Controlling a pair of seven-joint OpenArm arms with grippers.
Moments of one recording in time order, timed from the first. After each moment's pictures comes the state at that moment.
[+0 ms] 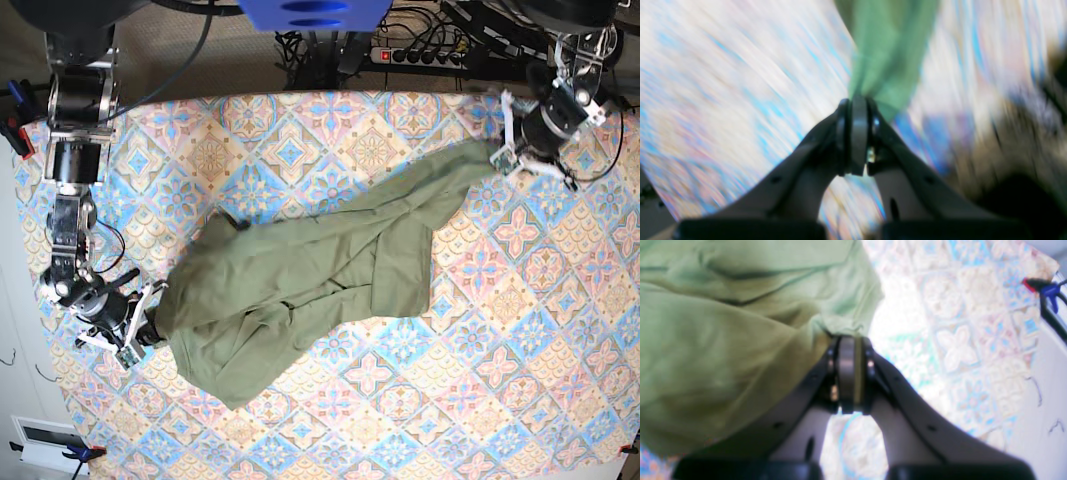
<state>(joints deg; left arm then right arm) 30.8 -36.4 -12.9 117.4 -9.3 -36.0 37.6 23.9 24.9 3.5 70.6 7.2 41.8 -35.5</state>
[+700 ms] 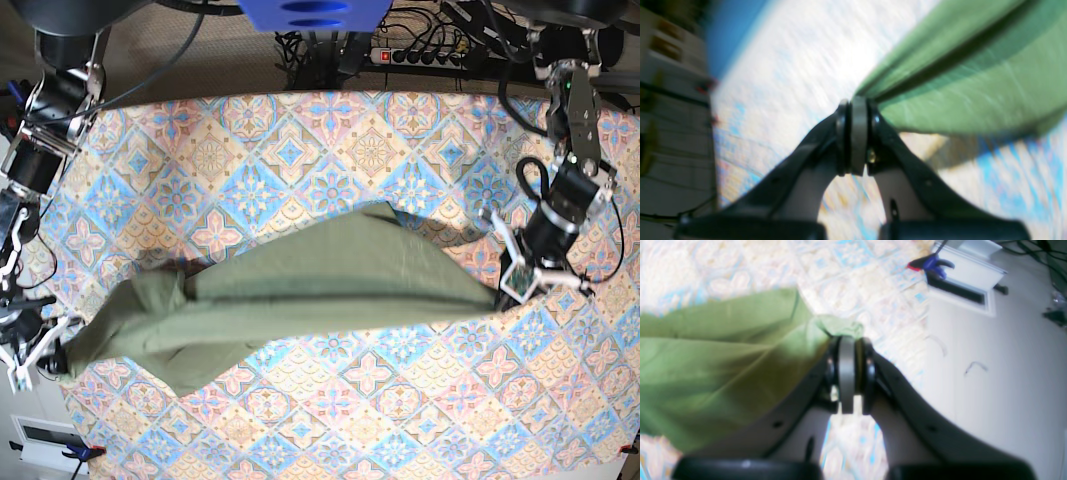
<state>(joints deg) 0.2 -24.1 -13.2 117.2 -8.0 -36.1 39.8 31.2 30.6 20.4 70.6 14.3 41.6 -41.0</state>
